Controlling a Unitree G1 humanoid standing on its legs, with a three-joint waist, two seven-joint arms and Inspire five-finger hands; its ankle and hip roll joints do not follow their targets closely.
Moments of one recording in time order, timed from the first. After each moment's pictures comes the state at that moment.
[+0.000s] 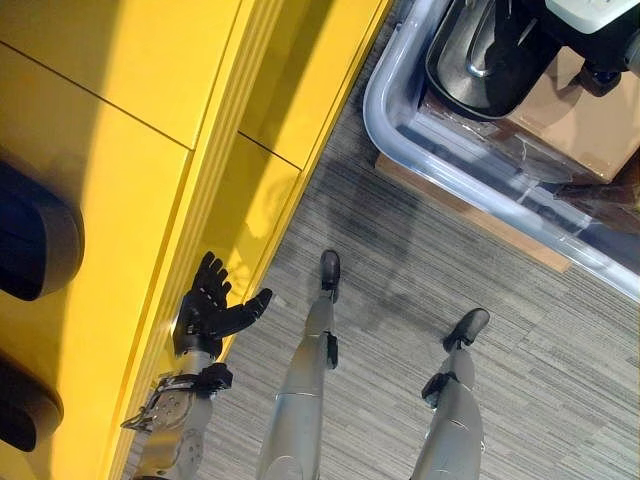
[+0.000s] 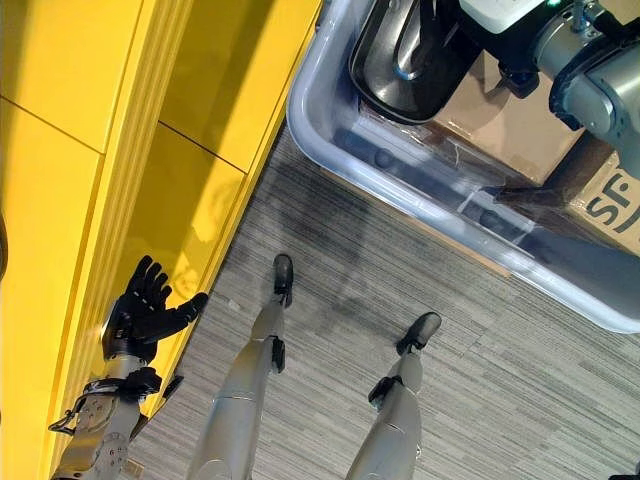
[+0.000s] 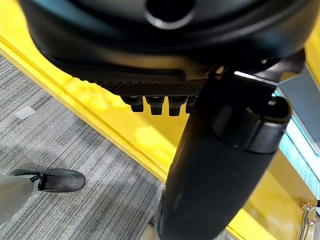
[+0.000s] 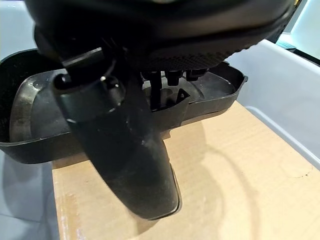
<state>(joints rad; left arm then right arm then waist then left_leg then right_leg) 0.10 0.45 -0.08 0.18 -0.66 -0.33 0.10 -1.73 -1.25 1.39 0.64 -0.47 -0.19 -0.15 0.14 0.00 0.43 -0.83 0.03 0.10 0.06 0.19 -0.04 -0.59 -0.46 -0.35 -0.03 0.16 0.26</state>
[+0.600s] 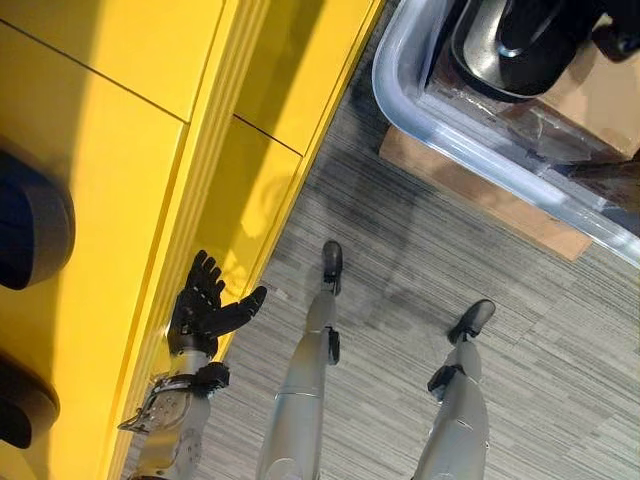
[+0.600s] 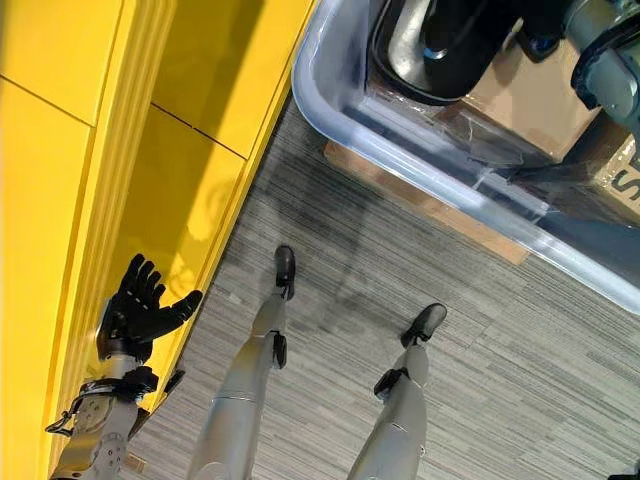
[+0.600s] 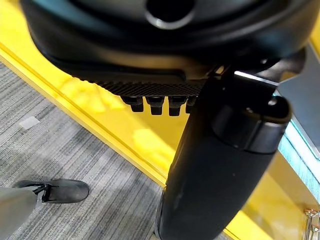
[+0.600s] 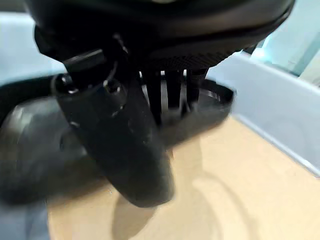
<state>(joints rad) 0.10 0.45 -0.08 0.19 -0.66 -0.35 0.12 -1.73 -1.23 1.28 0.72 -0.47 -0.17 -0.23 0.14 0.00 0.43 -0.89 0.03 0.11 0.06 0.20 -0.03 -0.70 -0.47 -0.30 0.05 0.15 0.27</state>
